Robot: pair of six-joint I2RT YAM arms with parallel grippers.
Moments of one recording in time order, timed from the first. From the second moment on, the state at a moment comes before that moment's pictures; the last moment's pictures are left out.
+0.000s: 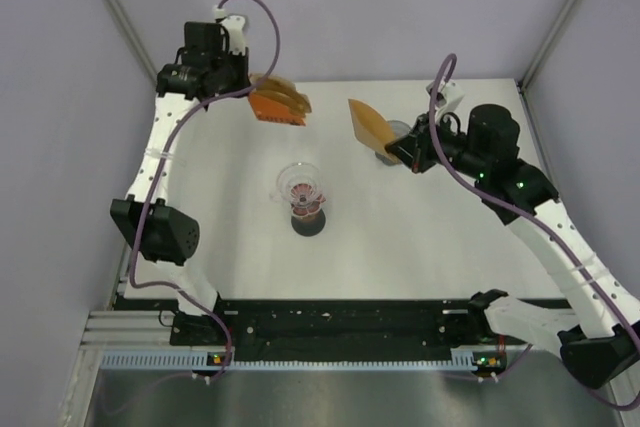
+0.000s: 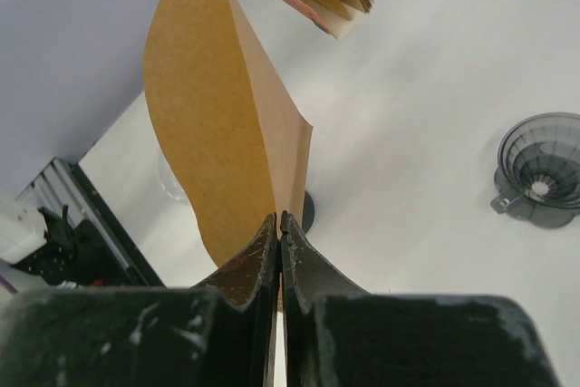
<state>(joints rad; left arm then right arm) -0.20 1.84 2.14 -0.88 0.13 0.00 0.47 1.04 1.20 -0.39 -0.36 0.27</state>
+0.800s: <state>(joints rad) 0.07 1.57 1.25 -0.58 0.20 0.10 0.69 1.22 1.33 -0.51 -0.39 0.16</state>
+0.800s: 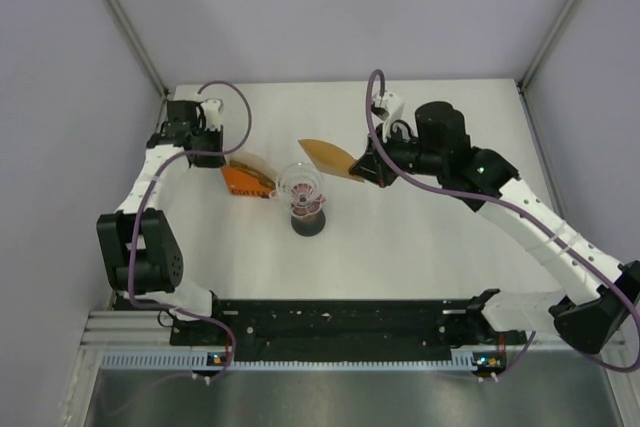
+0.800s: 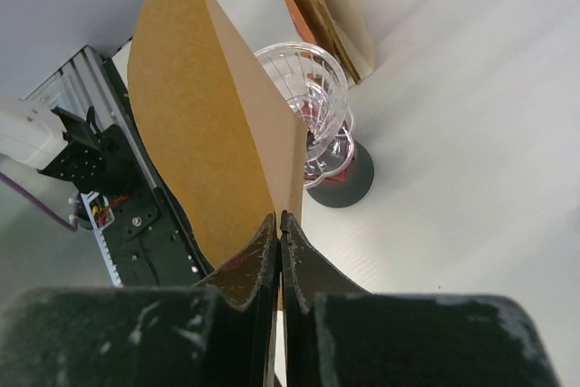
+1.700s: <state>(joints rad) 0.08 1.28 1.47 -0.79 0.64 0.10 0.80 1.65 1.76 -0.83 -0.28 0.08</state>
